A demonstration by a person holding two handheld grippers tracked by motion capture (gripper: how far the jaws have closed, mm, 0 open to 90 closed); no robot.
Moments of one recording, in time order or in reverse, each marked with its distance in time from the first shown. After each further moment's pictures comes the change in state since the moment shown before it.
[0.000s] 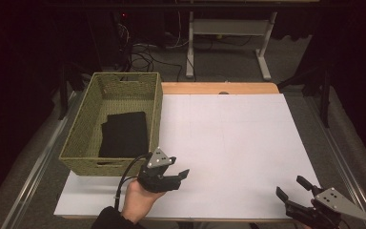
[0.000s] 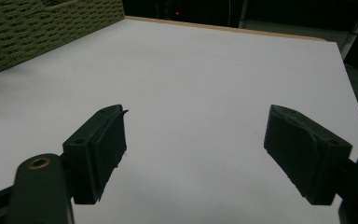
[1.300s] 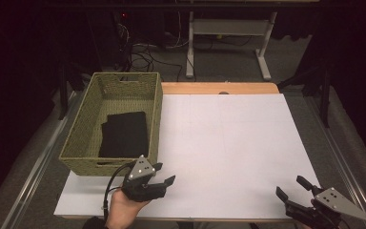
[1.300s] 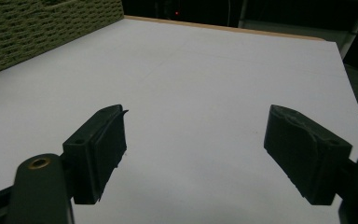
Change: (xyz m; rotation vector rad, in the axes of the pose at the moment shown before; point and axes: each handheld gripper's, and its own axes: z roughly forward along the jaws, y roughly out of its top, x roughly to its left) left arm 0.009 -0.031 -0.028 -0.029 0.036 -0.002; right arm 0.000 0.000 0.000 0.001 -0.003 0.001
